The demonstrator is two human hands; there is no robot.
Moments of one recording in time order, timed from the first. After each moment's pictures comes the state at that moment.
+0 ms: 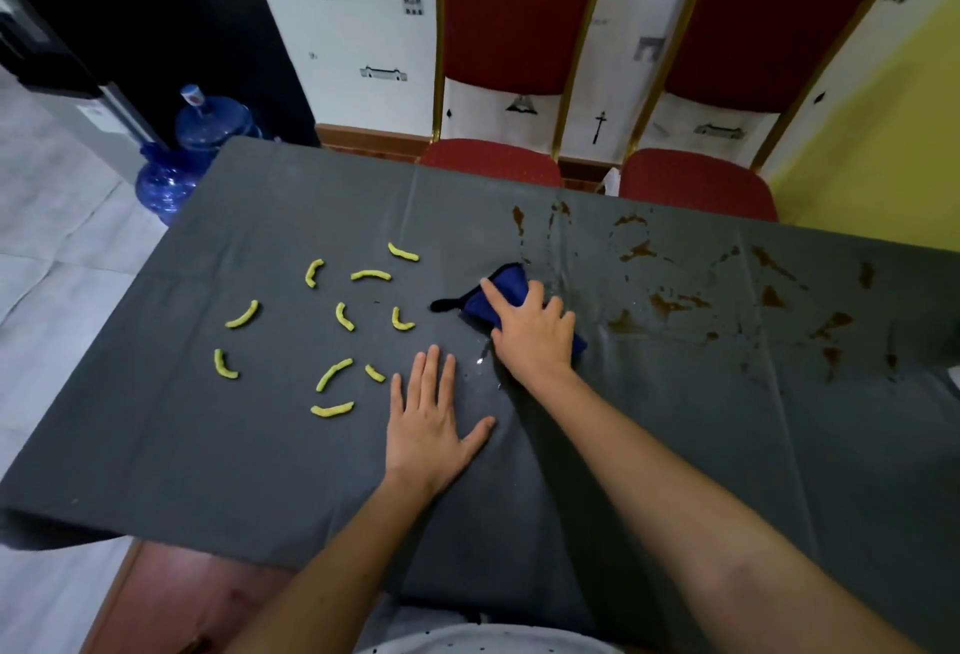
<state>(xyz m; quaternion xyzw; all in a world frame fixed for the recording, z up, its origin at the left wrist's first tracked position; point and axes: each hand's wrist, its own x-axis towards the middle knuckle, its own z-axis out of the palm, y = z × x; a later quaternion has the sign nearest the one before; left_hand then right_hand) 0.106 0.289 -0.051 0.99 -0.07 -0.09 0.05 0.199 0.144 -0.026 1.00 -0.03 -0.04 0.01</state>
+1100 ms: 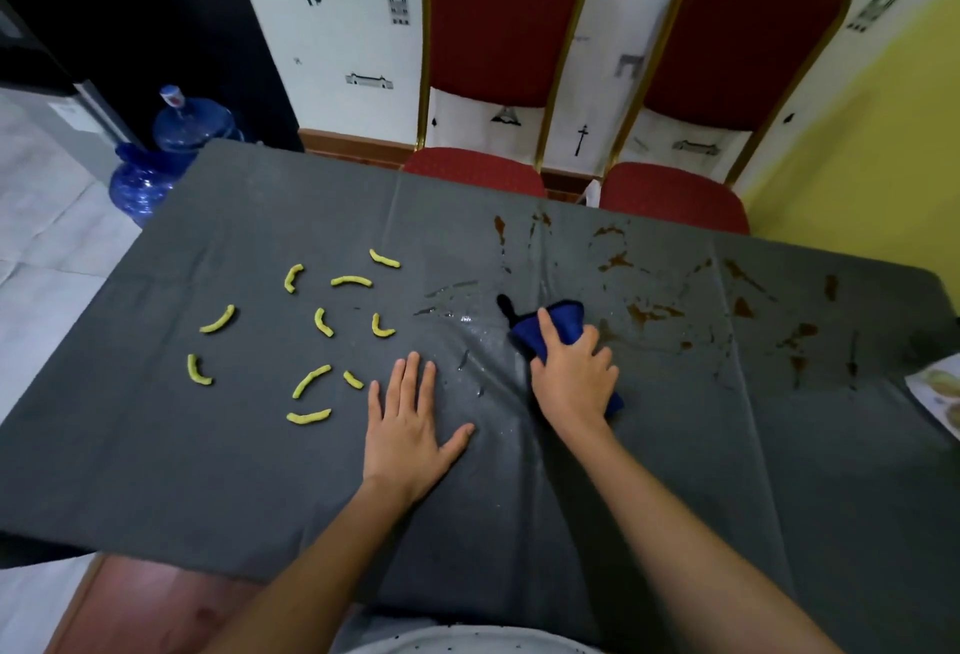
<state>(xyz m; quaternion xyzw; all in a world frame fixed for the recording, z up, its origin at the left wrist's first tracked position) 0.105 0.289 -0.051 0.99 -0.07 -0.09 0.05 0.153 0.093 -0.016 0.98 -0.17 -0.07 -0.03</state>
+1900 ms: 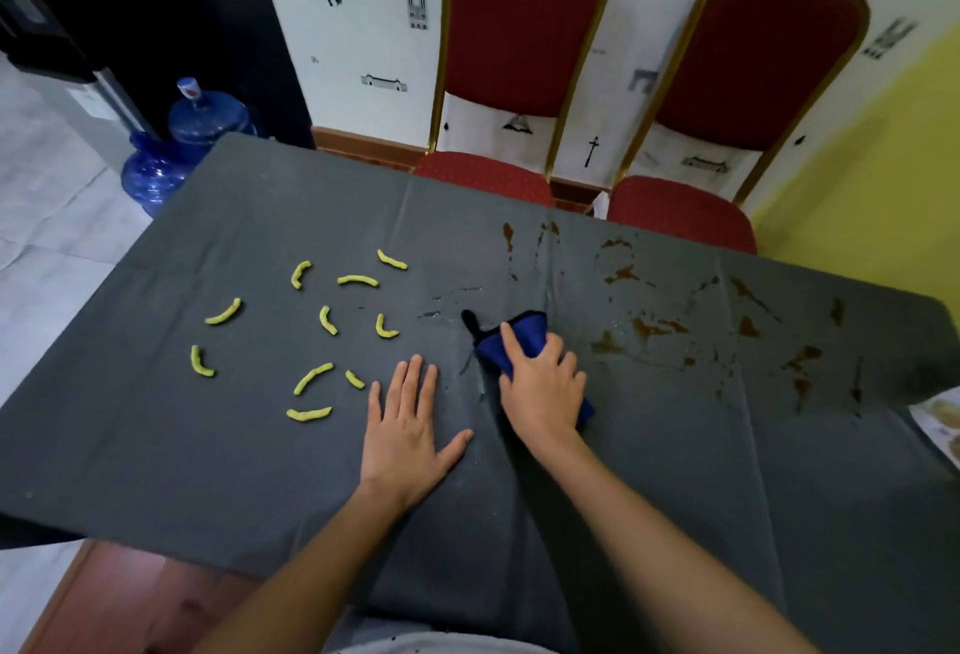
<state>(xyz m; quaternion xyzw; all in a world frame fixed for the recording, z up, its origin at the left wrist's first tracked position) 0.105 0.288 -0.051 0.99 -0.07 -0.06 0.07 0.152 0.123 -0.024 0.99 -0.09 -0.06 -0.01</state>
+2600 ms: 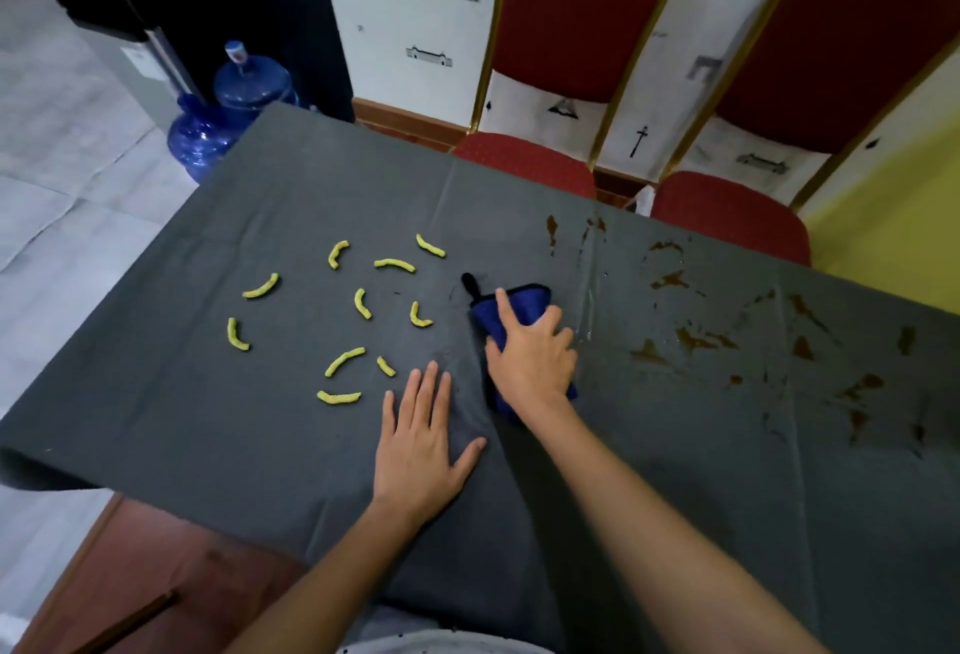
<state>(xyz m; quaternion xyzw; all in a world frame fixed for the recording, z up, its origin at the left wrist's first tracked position) 0.084 0.295 -0.044 0.99 -0.03 -0.08 0.07 0.191 0.169 -0.020 0.99 -0.07 -0.08 -0.06</state>
